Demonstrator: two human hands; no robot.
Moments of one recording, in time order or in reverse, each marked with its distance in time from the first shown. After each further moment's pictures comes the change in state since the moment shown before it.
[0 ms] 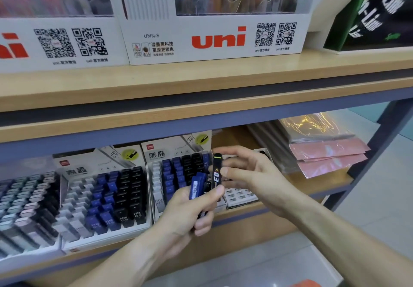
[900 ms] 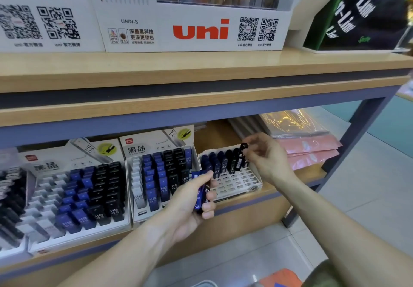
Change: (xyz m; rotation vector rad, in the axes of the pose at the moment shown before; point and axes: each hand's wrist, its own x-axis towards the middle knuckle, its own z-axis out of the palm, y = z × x) left_hand 0.040 -0.013 0.032 -0.286 0.129 -0.316; right_hand 0.018 0.042 -0.084 -0.592 0.553 -0.050
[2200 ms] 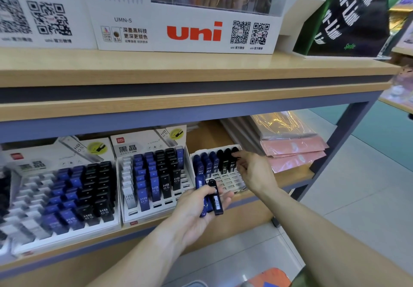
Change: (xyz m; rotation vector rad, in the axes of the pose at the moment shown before) left_hand 0.009 -0.022 0.024 -0.336 0.024 -0.002; right_hand 0.000 0.044 0.017 -0.467 -0.041 -0.107
